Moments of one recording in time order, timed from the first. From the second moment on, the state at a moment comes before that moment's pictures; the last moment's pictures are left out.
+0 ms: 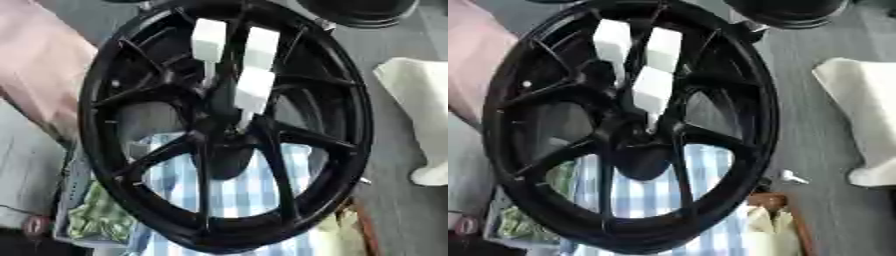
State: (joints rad) left arm -0.46 0.93 0.08 -1.90 0.64 0.07 0.48; right arm -0.69 -1.06 0.06 -1.72 0.02 0.11 0.18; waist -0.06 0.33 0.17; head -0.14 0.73
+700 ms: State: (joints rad) left arm -0.55 1.07 -0.04 -1.93 0.17 0.20 -0.13; right arm -0.69 -1.06 0.06 -1.72 0.02 0.11 0.18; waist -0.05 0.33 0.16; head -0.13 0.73
